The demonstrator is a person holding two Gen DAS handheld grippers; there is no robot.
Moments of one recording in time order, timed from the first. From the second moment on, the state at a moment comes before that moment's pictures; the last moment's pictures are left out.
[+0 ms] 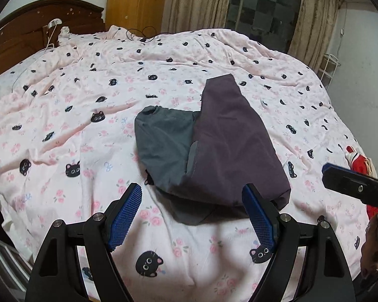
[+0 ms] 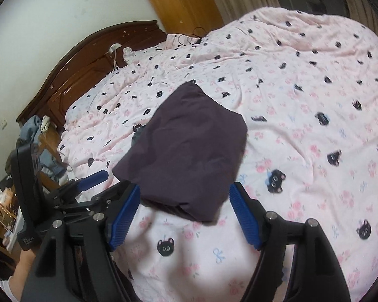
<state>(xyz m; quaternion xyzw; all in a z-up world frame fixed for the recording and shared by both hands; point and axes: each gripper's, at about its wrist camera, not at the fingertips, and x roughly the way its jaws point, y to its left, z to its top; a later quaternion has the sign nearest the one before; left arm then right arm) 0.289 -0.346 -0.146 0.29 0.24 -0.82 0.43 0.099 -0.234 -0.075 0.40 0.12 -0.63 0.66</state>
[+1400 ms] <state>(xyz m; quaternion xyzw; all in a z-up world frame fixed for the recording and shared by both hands) 0.332 -0.373 -0.203 0.16 0.52 -0.76 0.35 0.095 -0.220 -0.119 0.48 0.09 -0.60 0.64</state>
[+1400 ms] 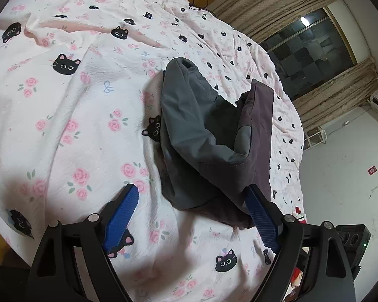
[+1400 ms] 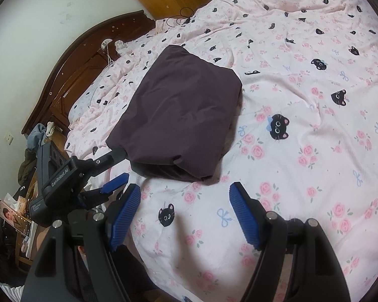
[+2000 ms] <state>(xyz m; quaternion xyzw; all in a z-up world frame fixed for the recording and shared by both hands) 0.328 -0.395 -0.210 0.12 0.57 -0.74 0.33 0.087 -0.210 -0.127 0.49 0.09 -0.60 0.63</state>
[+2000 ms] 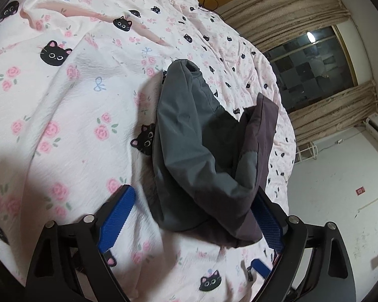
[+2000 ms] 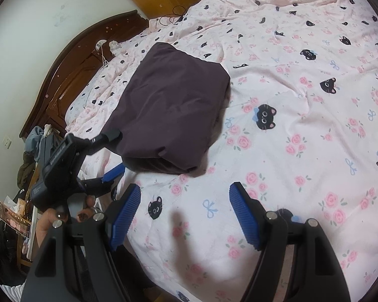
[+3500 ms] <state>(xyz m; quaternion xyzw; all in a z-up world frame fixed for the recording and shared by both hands) 0.323 -0.441 -0.220 0.15 0.62 -0.75 0.19 0.038 -0.285 -0.162 0.58 0.00 -0.53 0.62</state>
